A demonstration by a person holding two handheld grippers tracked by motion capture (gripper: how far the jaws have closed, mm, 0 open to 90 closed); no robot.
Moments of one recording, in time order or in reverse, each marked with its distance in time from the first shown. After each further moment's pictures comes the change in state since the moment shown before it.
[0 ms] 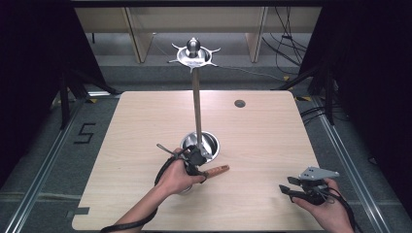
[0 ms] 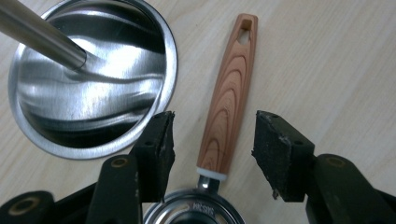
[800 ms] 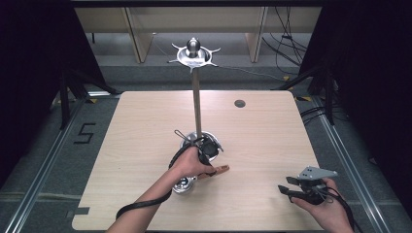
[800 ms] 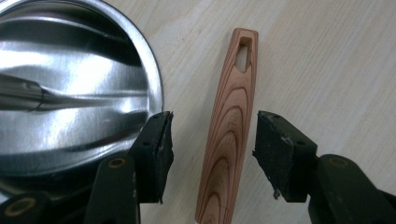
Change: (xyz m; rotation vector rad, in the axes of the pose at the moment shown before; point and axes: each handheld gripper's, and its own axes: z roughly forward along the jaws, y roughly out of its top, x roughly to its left) left arm 0.008 0.039 0.034 0.138 -0.099 0.020; right arm 0.004 0.001 0.002 0.004 0.003 0.018
